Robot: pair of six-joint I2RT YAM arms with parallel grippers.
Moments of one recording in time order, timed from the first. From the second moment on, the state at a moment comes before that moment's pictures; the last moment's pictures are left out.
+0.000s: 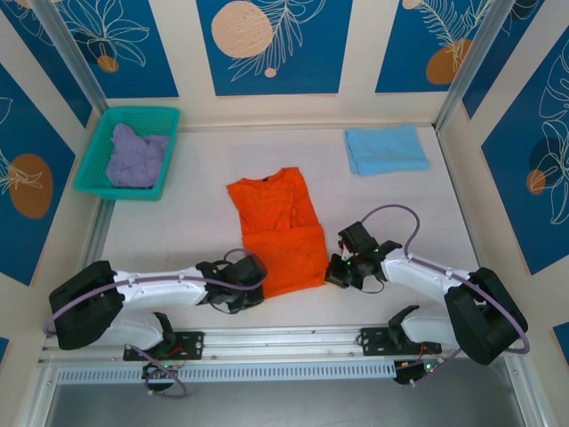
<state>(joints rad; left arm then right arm) -1.08 1.34 0.57 -0.40 0.03 -1.30 0.56 1.23 0.49 -0.48 -0.37 0.87</state>
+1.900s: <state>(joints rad) -0.44 1.60 1.34 -0.75 0.15 -0.69 0.35 1.61 1.21 -0.77 -0.42 0.82</state>
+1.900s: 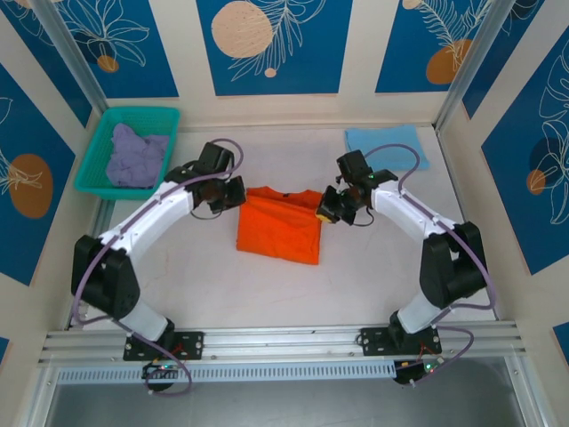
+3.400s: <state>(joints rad) -0.54 1.97 1.36 -0.45 0.19 -0.74 0.37 1.95 1.21 -0.47 -0.59 0.90</state>
